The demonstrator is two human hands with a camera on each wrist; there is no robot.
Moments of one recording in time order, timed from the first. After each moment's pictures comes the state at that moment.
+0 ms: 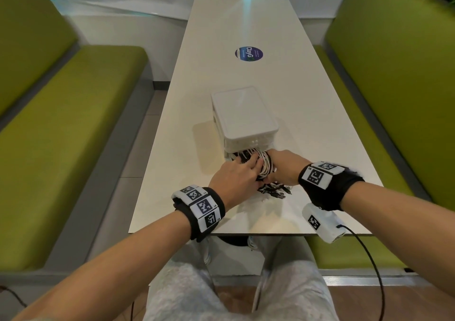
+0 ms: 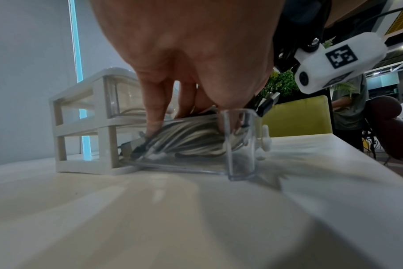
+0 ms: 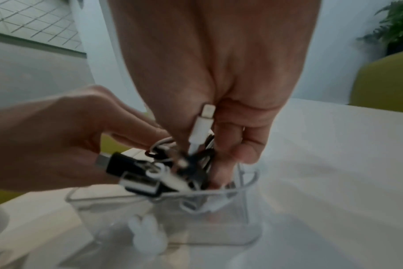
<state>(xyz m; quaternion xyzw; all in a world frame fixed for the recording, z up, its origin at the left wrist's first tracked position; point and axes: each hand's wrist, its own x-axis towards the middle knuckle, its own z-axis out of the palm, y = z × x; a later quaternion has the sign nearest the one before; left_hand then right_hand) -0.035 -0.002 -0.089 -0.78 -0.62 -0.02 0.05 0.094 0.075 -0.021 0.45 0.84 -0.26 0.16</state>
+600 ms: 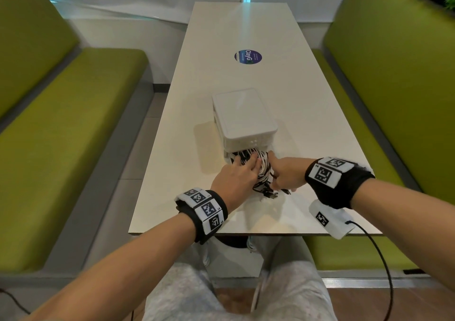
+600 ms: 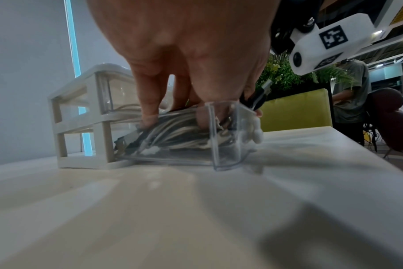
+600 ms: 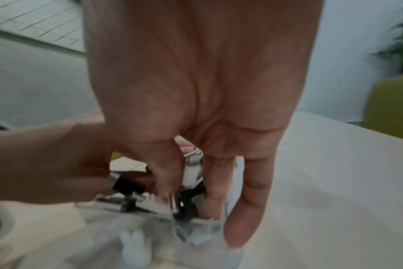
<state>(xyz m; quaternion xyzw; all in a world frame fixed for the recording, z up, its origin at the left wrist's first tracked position) -0.029 -0.005 -0.094 -0.75 -0.66 0.02 0.05 0.099 0.073 -0.012 0.44 0.81 -0.27 0.27</state>
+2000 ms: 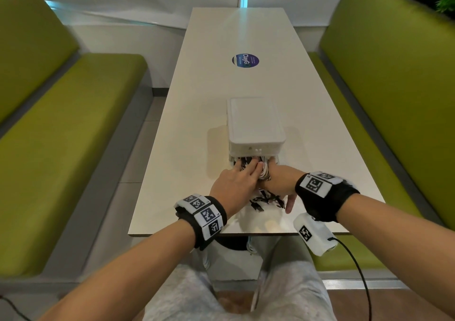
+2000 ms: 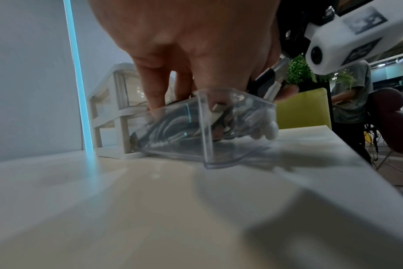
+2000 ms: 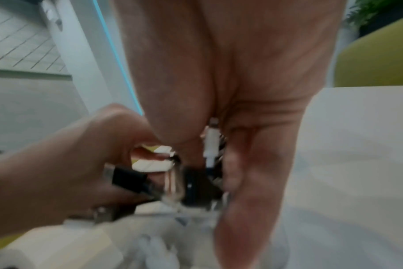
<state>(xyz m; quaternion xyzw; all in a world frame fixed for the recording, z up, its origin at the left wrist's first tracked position) -0.021 -0.017 -0.086 -0.76 -0.65 -0.01 0.03 0.100 0.058 -0.027 0.46 0.78 -0.36 0.23</state>
